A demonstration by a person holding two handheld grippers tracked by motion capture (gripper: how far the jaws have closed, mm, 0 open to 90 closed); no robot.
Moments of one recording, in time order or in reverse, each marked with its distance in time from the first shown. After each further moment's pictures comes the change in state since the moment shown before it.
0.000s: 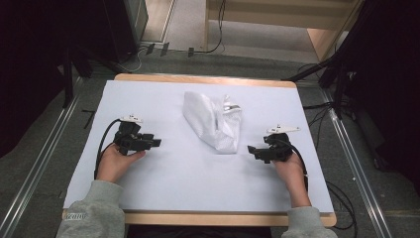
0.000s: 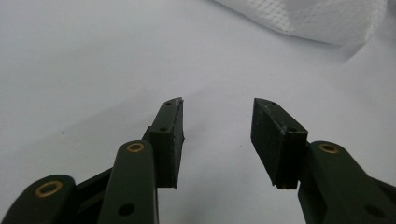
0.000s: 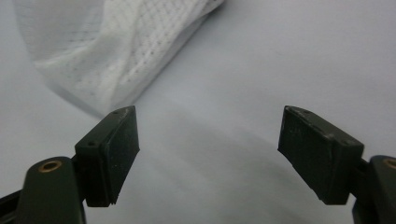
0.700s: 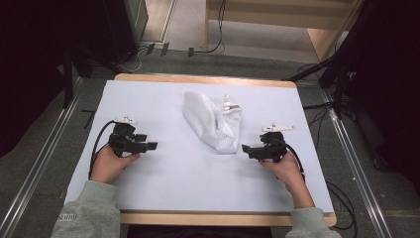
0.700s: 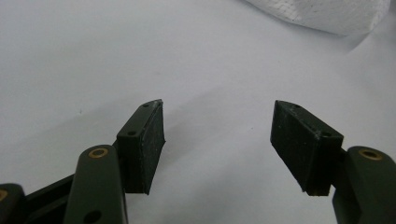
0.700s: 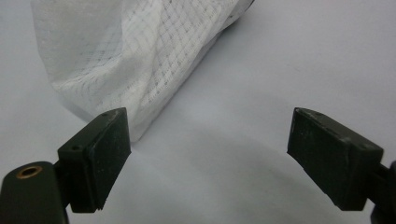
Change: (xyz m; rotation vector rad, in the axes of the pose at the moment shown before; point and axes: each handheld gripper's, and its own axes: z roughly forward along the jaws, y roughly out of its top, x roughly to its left) left arm 0.011 -0.007 -0.007 0.011 -0.004 0.002; right arm 0.014 0.008 0.006 -0.022 0.001 0.020
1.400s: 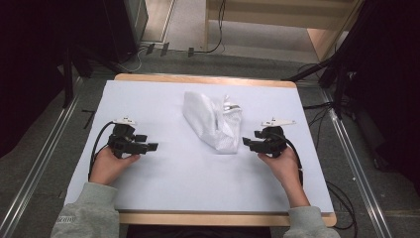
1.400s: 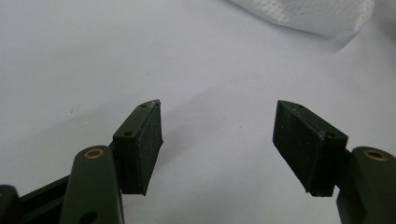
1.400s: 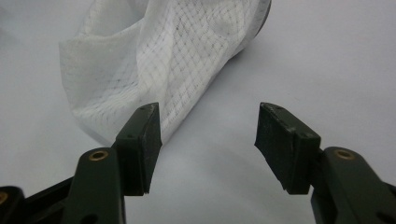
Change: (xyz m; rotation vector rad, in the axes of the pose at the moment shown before) left arm -0.005 -0.002 -0.005 -0.011 -0.011 0.002; right arm 0.004 0.019 -0.006 -0.021 0.016 -0.011
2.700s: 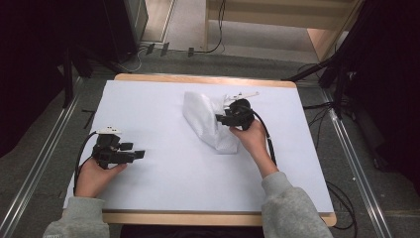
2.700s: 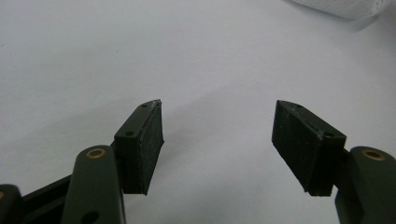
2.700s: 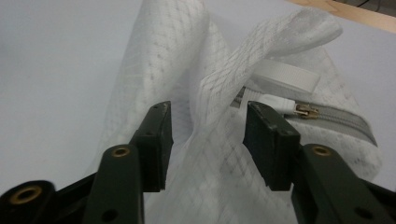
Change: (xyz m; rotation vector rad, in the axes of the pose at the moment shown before) left arm 0.002 -0.032 -0.029 -0.019 0.074 -0.051; right arm 0.028 0.082 0.082 0.007 0.053 -0.066
